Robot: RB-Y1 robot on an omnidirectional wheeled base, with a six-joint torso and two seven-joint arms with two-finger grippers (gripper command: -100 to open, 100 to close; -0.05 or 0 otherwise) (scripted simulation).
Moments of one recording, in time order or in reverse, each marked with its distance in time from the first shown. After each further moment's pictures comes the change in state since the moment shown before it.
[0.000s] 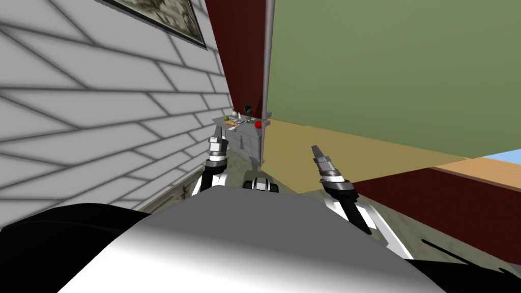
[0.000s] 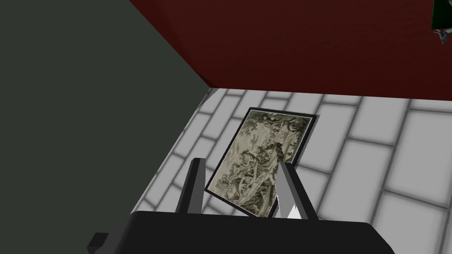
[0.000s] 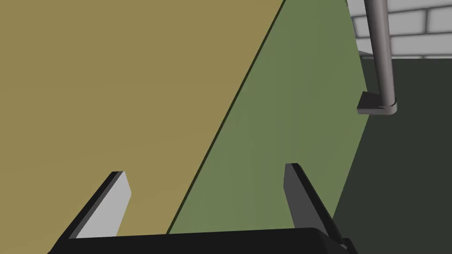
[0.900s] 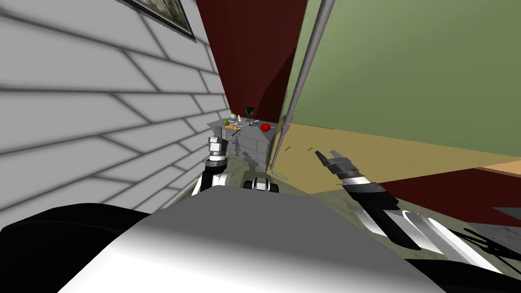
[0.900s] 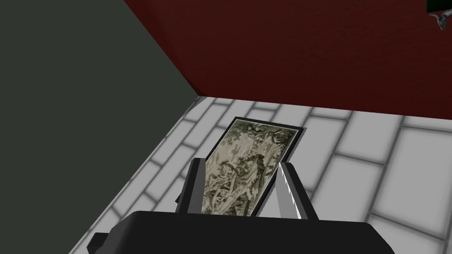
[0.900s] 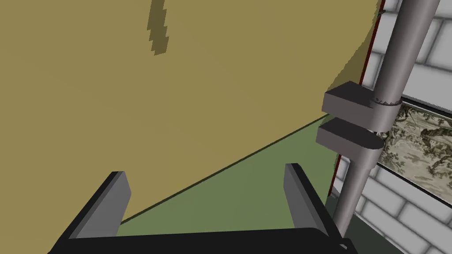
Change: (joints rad) left arm 0.000 0.000 0.000 0.000 0.000 0.000 0.000; right arm 0.127 -0.247 -0.215 -0.001 0.191 0.144 0.110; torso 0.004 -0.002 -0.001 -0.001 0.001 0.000
